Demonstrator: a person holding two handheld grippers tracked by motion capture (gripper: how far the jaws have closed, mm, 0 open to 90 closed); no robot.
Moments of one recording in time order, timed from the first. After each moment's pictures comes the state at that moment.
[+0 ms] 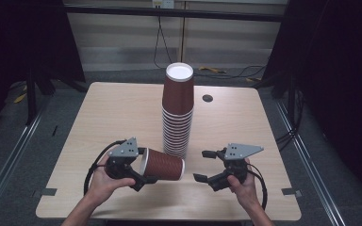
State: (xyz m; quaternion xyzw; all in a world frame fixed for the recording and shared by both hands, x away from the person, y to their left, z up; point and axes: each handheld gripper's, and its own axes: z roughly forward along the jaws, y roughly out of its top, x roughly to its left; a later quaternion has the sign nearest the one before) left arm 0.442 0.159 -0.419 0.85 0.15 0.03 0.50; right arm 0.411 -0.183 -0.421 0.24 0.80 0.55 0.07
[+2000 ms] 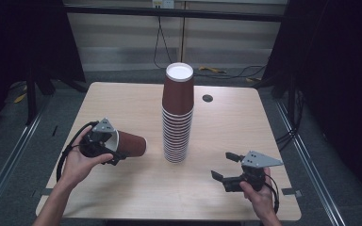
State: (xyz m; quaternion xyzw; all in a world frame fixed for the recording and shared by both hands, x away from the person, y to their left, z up) left arm 0.500 0.227 -0.416 0.89 0.29 0.11 0.34; right arm 0.388 -0.223 -0.435 0.34 0.77 0.50 0.18
